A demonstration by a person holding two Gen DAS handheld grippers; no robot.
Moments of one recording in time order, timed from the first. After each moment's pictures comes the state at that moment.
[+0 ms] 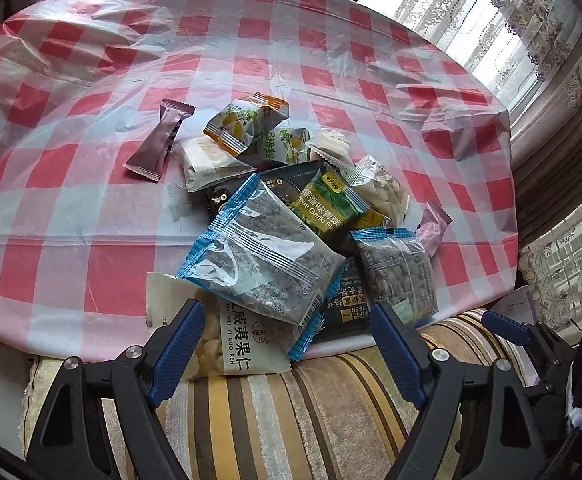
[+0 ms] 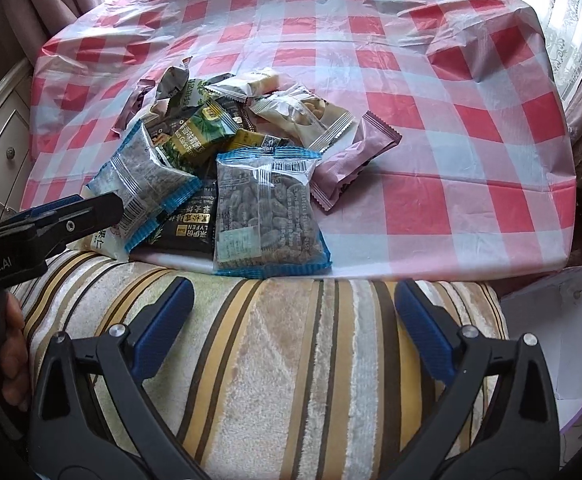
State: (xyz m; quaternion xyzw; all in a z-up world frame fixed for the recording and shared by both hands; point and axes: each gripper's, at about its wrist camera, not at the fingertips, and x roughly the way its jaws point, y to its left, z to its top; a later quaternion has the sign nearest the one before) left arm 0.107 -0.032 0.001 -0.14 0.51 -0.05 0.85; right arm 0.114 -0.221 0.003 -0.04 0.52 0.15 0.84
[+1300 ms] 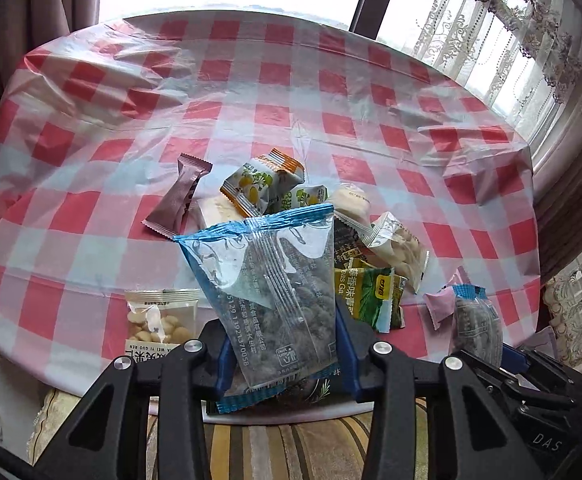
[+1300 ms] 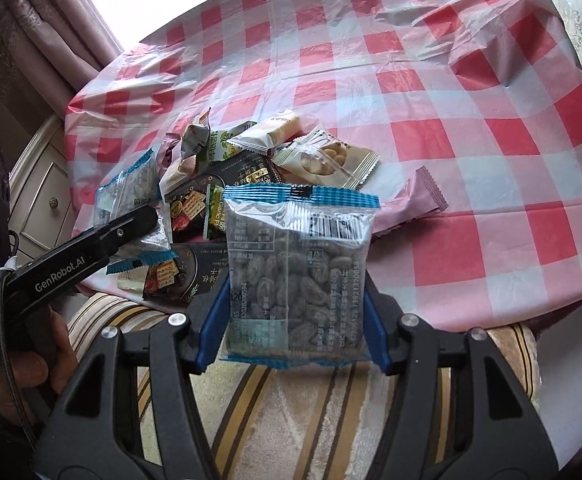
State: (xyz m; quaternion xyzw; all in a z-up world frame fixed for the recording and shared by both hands) left arm 0.120 -0.042 0.024 -0.12 0.44 0.01 0.89; right arm 0.121 -0.272 0.025 0.08 0.49 0.21 0.84
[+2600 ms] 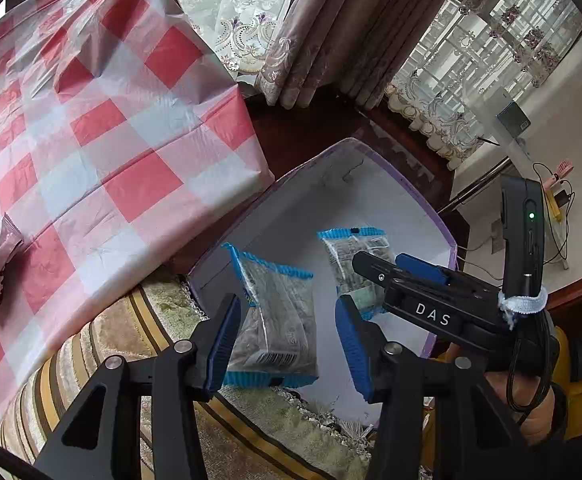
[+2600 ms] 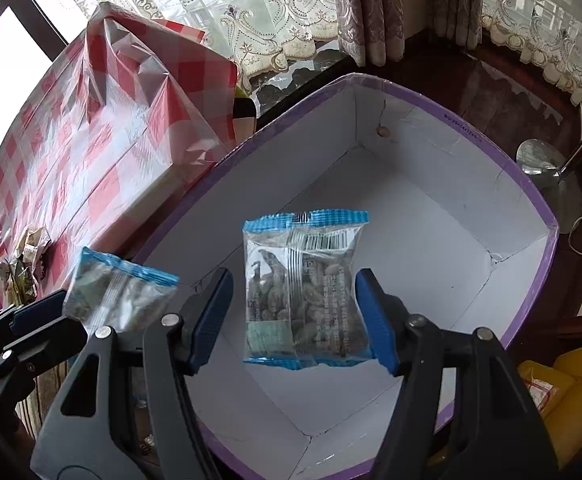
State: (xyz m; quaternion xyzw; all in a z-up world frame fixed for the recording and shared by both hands) left arm 0.090 -0.380 0.009 0.04 0.55 -0.36 0.76; right arm 0.039 -0.565 -0.034 0.24 0.50 -0.13 0.82
